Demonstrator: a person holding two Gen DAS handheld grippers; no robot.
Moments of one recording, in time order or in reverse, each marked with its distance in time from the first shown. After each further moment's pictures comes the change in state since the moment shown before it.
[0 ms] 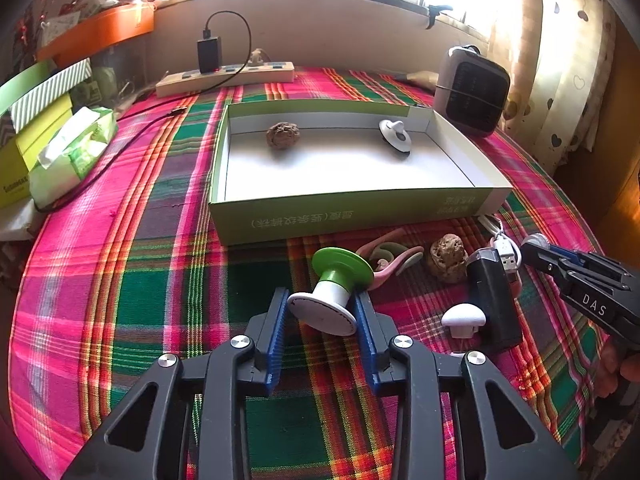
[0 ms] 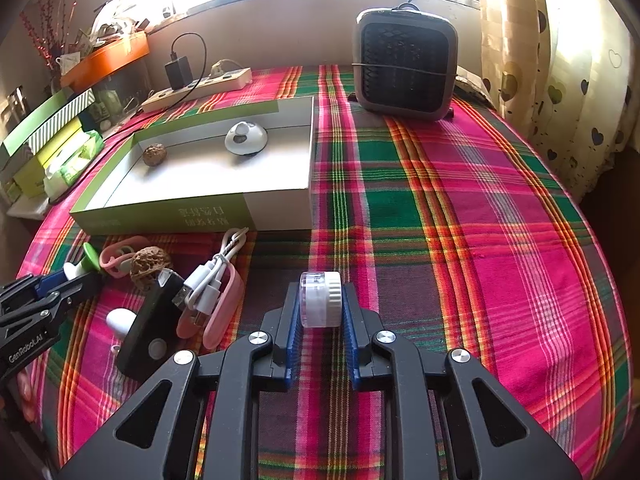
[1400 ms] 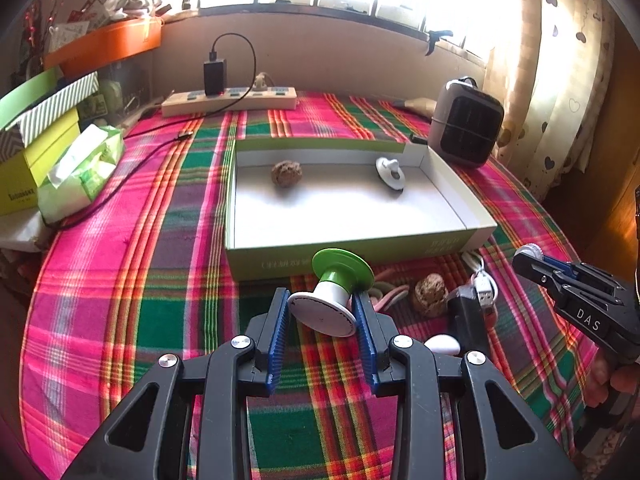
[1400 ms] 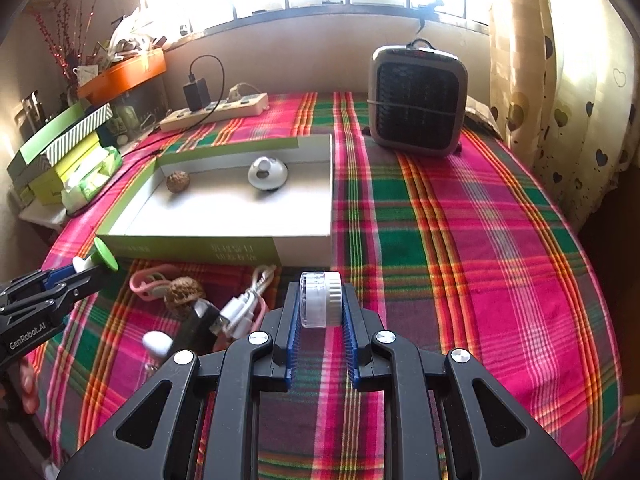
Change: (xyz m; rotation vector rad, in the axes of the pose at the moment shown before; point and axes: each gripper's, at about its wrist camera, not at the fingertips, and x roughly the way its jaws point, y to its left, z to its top) left arm -0.022 0.004 0.021 -0.026 -0.064 -0.024; right arm -0.021 0.008 0.018 -0.026 -0.070 0.035
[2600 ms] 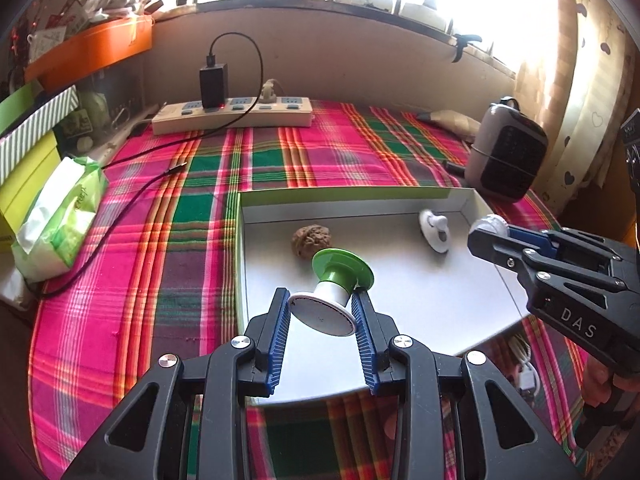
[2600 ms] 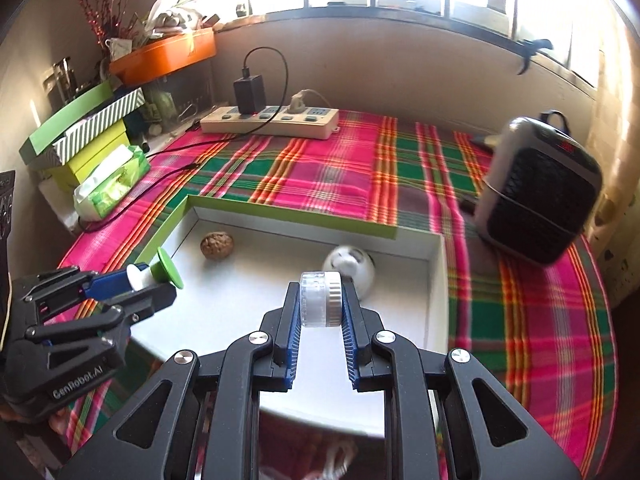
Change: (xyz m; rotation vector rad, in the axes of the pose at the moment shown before) left arm 0.053 0.024 0.062 -0.015 0.021 0.019; right arm 0.069 0.061 0.091 -0.185 0.032 0.120
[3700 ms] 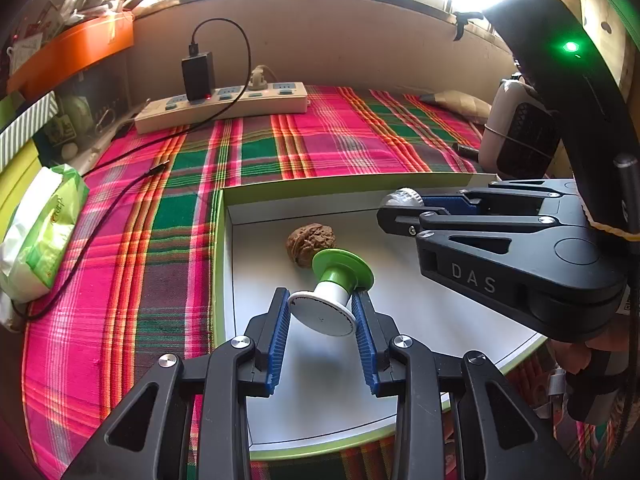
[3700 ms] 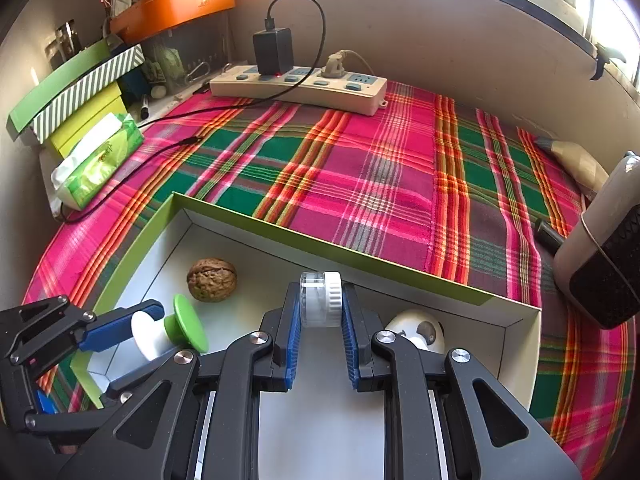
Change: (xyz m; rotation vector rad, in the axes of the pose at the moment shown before) left arm 0.031 -0.004 0.003 0.056 0.035 0.018; right arm 0.077 0.021 0.035 -0.083 0.139 0.056
